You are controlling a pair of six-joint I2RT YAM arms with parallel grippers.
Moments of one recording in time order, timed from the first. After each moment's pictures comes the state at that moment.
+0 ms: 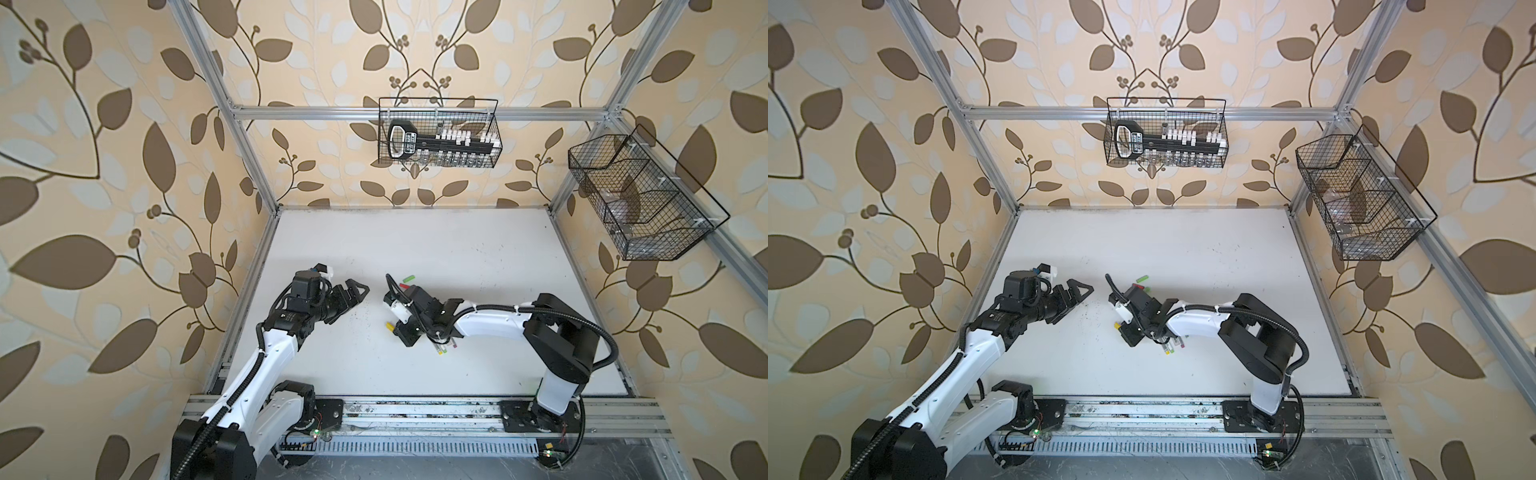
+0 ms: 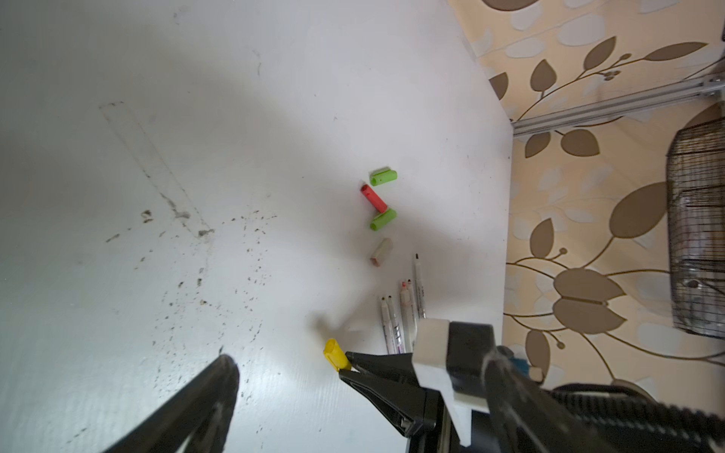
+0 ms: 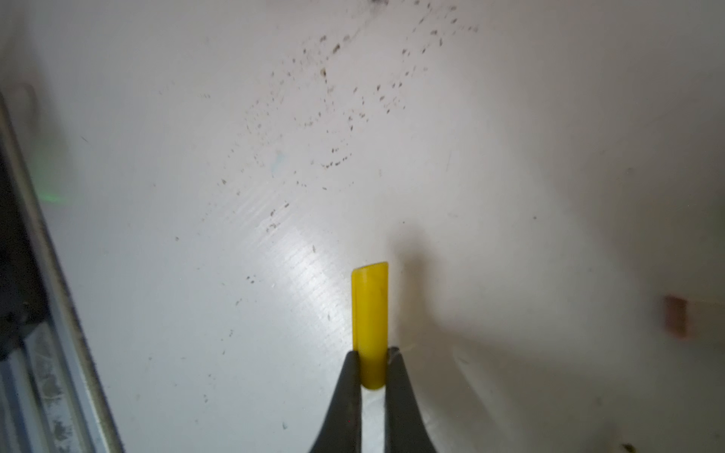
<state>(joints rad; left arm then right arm) -0.14 0.93 0.57 -0.33 0.51 -0.79 0.92 1.77 0.99 -0.14 -0.17 0.21</state>
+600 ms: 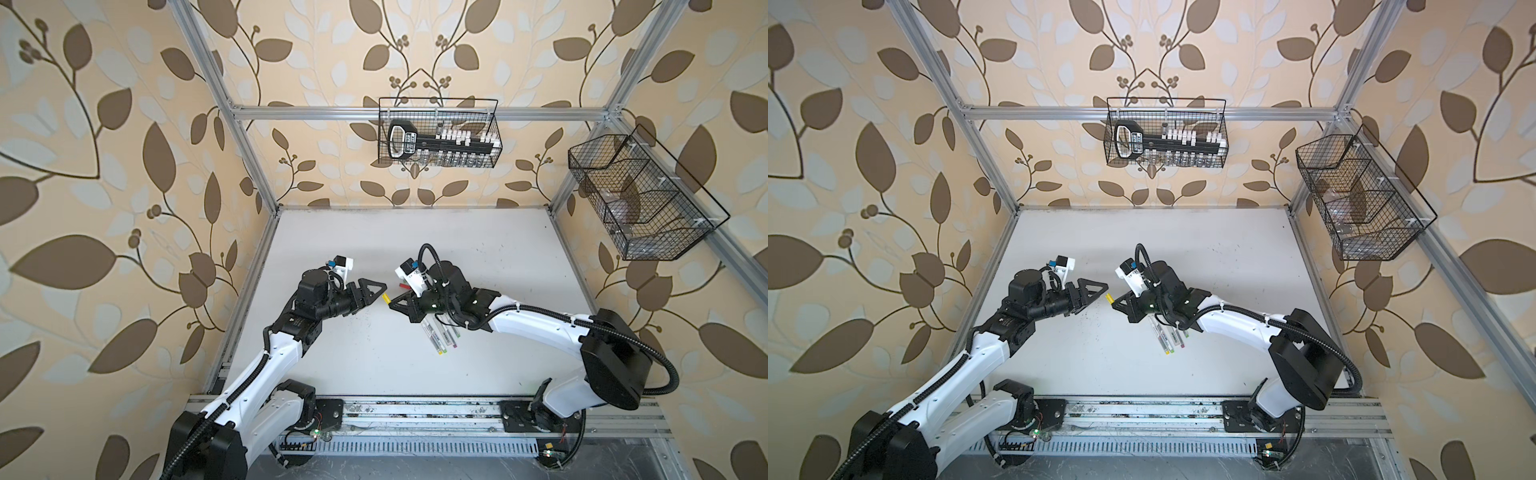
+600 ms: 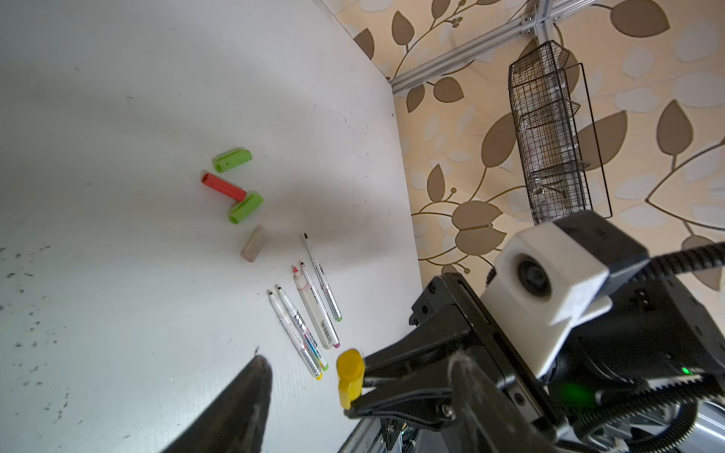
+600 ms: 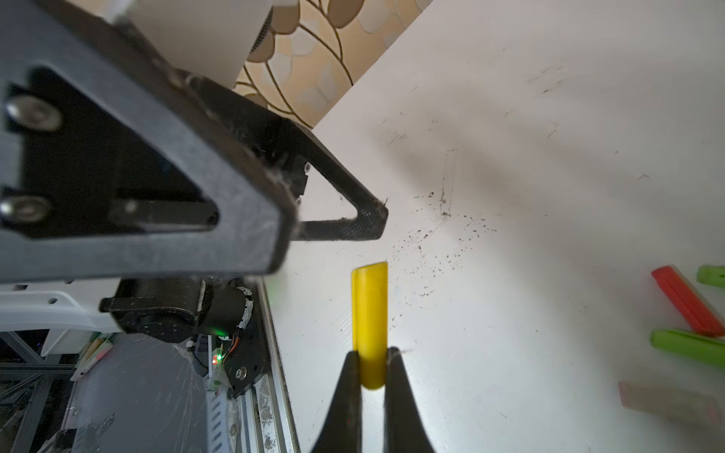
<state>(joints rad) -0.25 0.93 0.53 0.00 0.70 -0.87 0.82 1.52 0.94 0.05 -0.41 0.37</state>
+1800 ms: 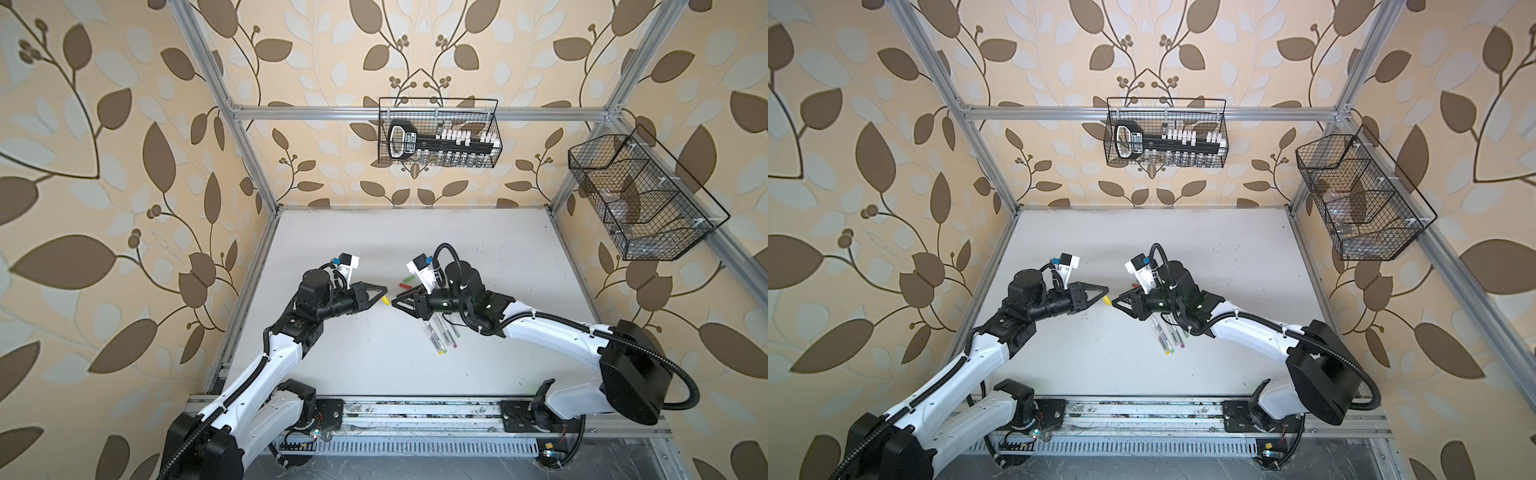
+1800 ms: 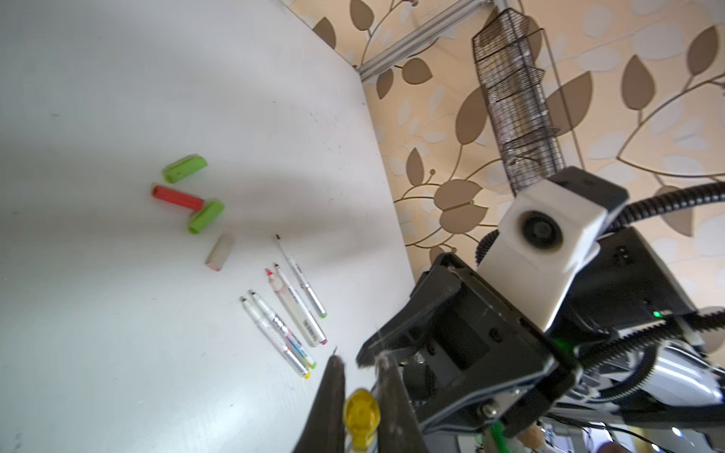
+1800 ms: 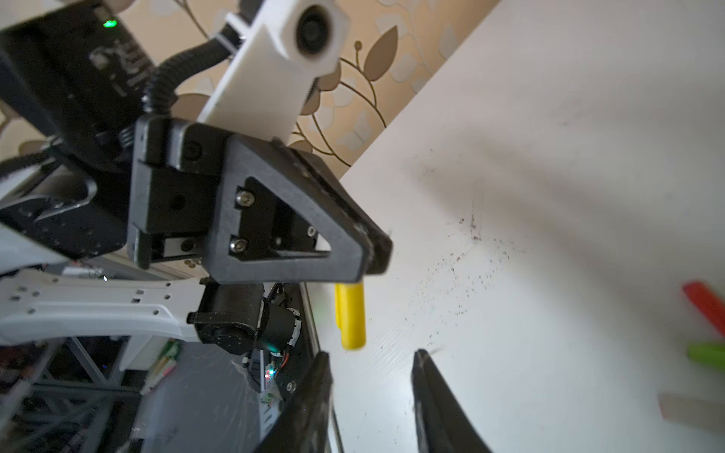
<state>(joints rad) -0.29 0.91 0.56 -0.04 0.68 -0.80 0.75 1.40 0.82 0.16 -0.47 0.49</state>
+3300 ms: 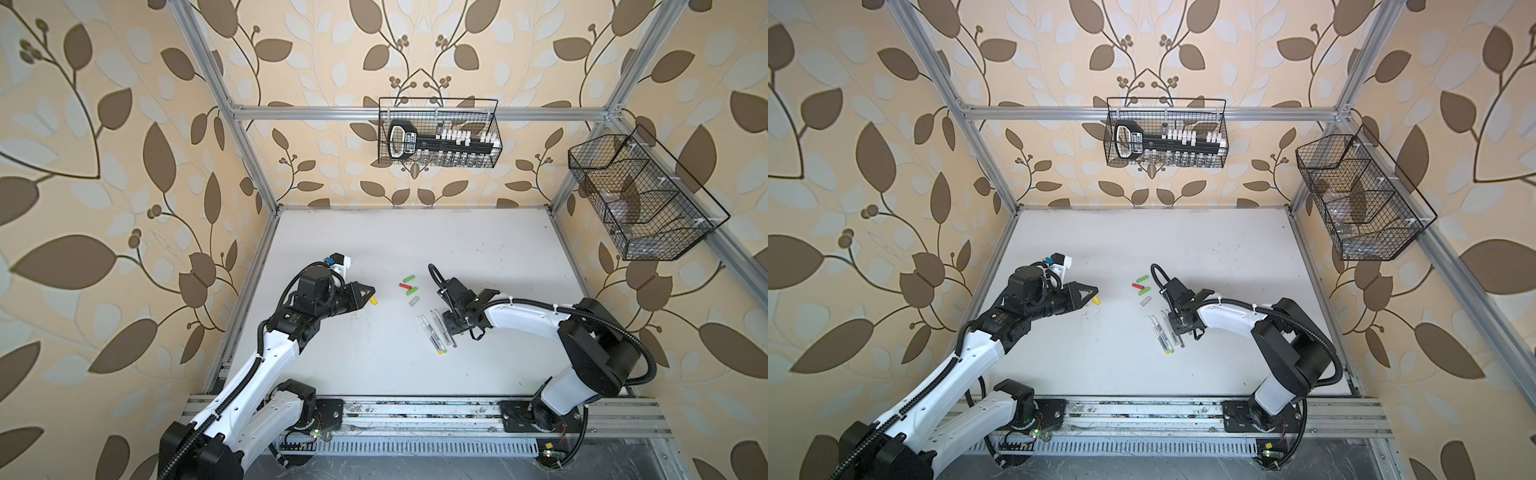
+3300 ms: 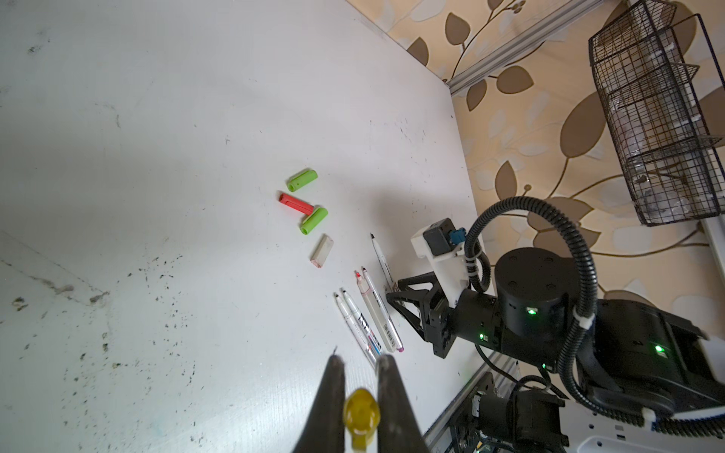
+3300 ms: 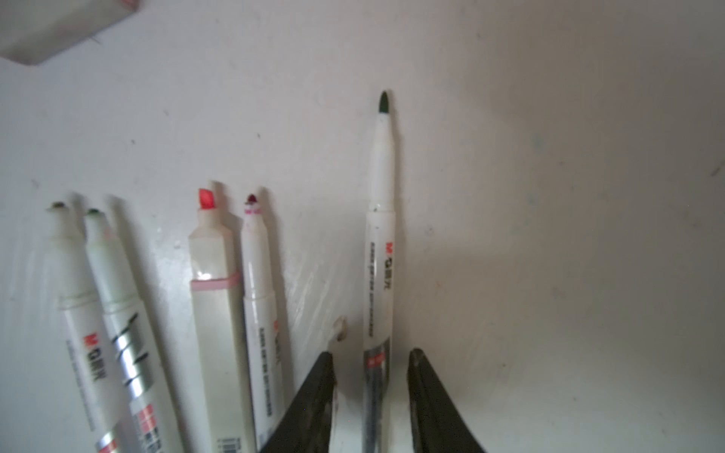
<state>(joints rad) -0.29 0.91 0.65 -0.30 0.49 -0.66 0.70 1.63 0.86 -0.50 0.21 0.35</state>
